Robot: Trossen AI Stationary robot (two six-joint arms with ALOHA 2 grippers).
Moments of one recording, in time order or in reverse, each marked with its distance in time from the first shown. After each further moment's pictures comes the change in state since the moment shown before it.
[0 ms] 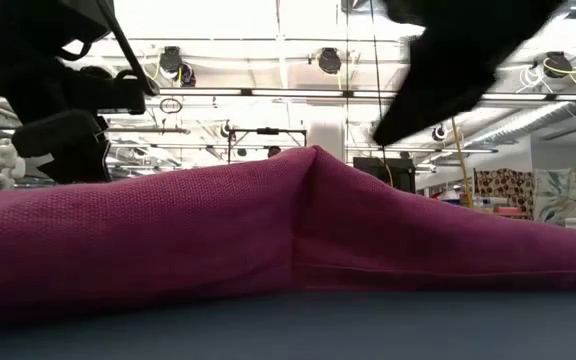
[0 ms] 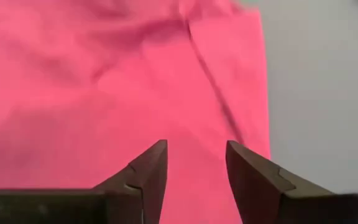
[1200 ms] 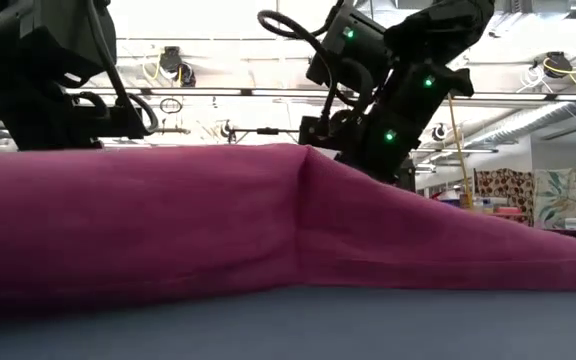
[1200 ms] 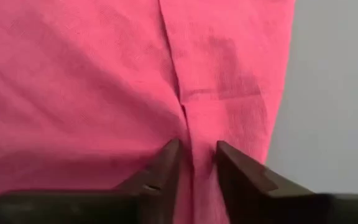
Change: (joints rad) left arm 0.001 0.142 0.004 -0.014 -0.008 0.031; right arm -0.346 0.203 0.001 0.136 -0.265 -0.530
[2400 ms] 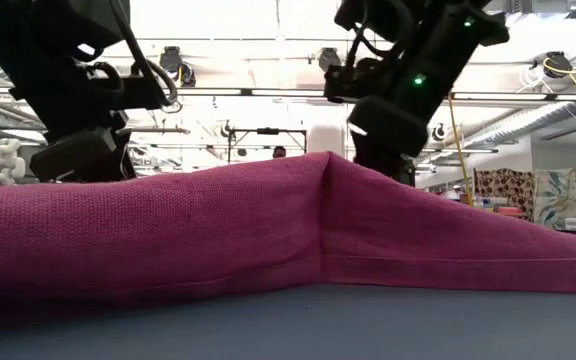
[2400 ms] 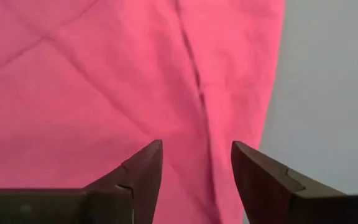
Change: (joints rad) left arm -0.014 0.003 0.119 -0.092 -0.166 0.105; right arm 0.079 -0.157 -0.007 -0.165 0.001 0.229
